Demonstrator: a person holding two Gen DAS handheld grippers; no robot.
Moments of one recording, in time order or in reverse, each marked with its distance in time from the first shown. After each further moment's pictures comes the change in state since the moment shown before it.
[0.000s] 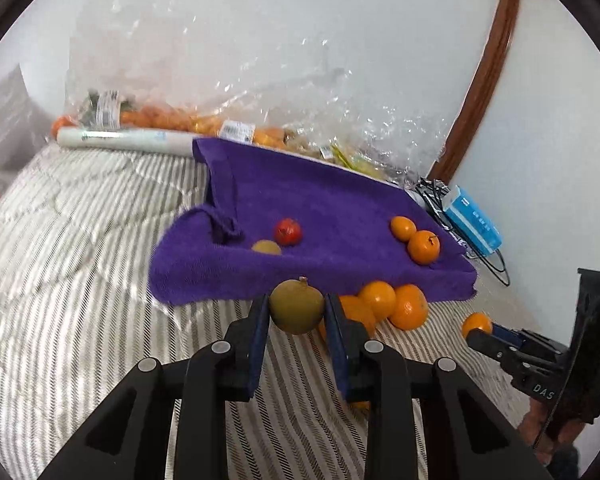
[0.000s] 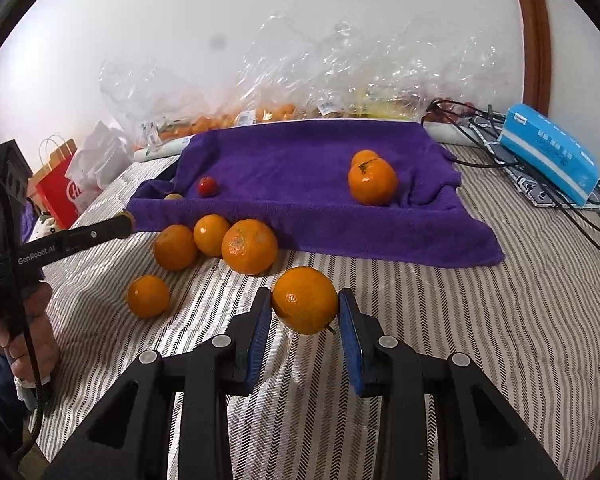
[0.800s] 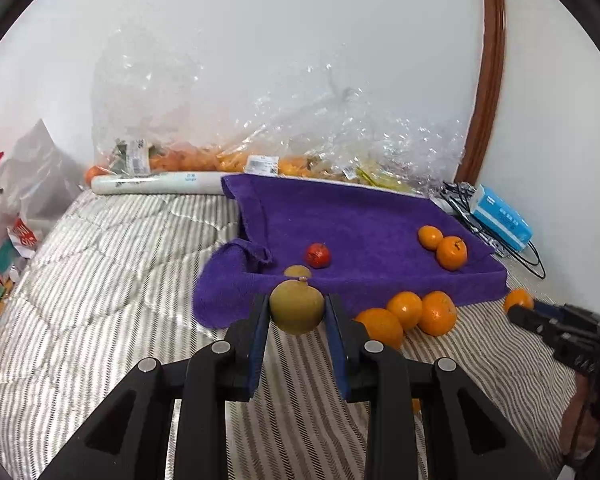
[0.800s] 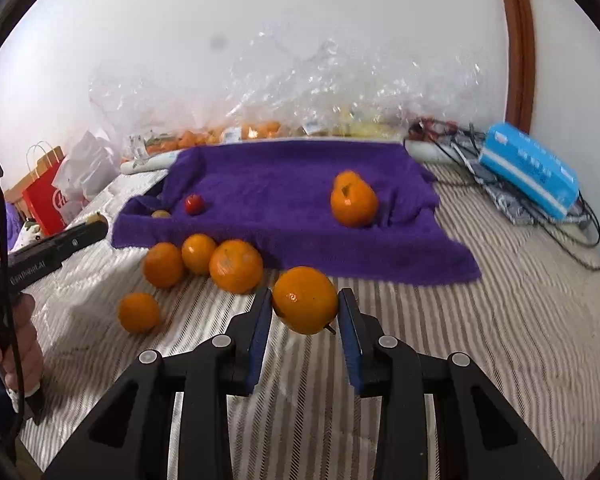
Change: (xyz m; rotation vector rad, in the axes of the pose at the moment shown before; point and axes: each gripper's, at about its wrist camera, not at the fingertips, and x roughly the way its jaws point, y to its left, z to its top) left arm -0.018 -0.008 0.002 0.096 -0.090 0.160; right arm -0.015 0.002 0.016 -0.018 -0.065 -0.034
